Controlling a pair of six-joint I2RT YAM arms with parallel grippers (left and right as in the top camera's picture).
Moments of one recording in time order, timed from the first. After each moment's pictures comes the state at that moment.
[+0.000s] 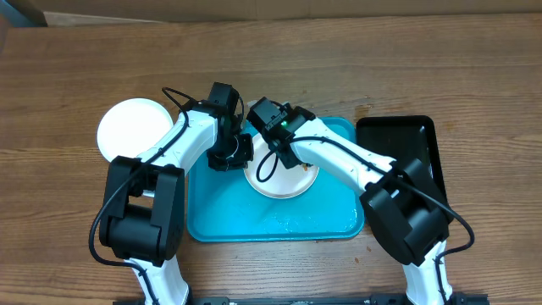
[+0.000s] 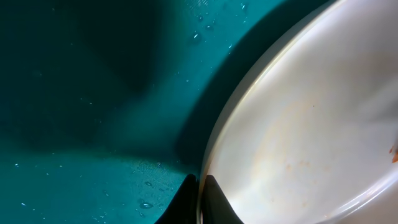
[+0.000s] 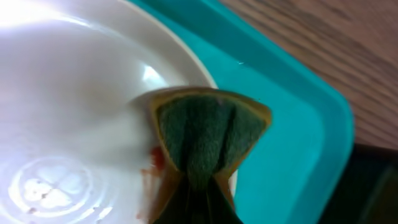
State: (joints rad) left arm -0.25 1.95 1.27 -0.85 0.26 -0.34; right arm 0.73 2.11 1.57 -0.92 0.40 0.20
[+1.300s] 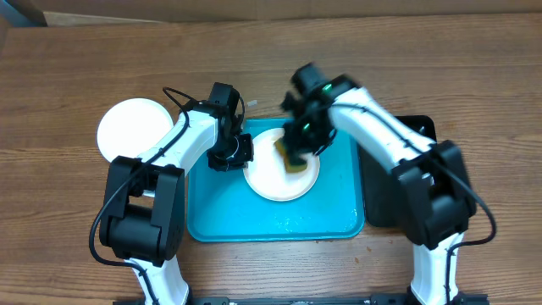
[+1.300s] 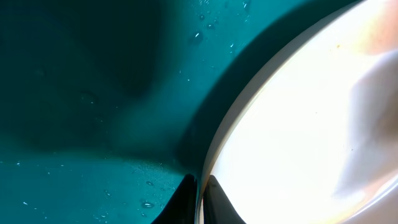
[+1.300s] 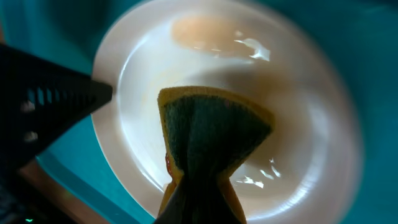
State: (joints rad) left arm -0.25 1.95 1.27 -0.85 0.25 -0.34; right arm 0.47 2.10 1.68 -1.04 -0.44 0.17
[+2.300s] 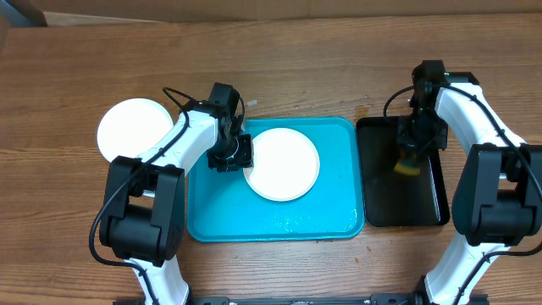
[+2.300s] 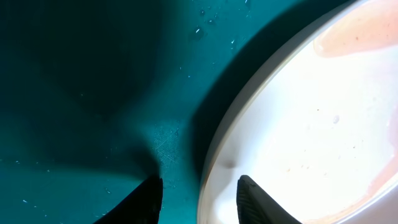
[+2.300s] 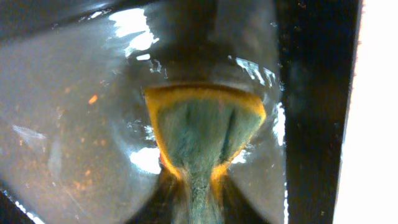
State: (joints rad) left arm -0.25 1.95 1.27 -0.85 0.25 -0.33; right arm -0.03 2.01 1.46 -1.10 0.07 0.20
